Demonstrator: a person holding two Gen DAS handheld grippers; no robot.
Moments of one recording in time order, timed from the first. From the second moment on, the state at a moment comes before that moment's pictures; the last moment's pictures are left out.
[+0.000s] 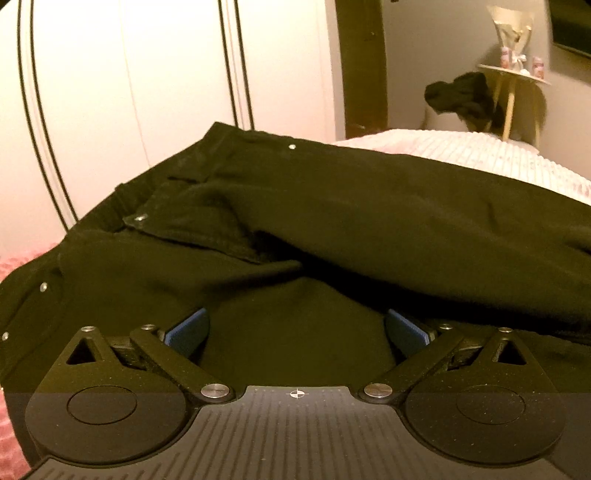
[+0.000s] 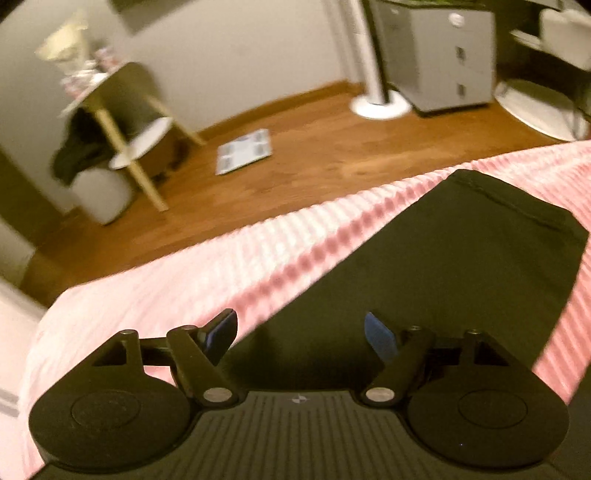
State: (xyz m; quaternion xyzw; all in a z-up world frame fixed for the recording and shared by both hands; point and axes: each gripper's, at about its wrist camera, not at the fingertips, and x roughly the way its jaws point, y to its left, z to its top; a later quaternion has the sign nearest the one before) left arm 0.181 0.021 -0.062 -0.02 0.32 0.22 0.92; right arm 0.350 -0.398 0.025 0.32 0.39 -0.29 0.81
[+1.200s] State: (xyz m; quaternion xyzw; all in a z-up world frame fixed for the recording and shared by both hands) left arm 0.179 0.070 -0.014 -0.29 0.27 0.07 0.92; right arm 0.059 -0.382 -0.043 0.45 0.19 -0.26 0.83
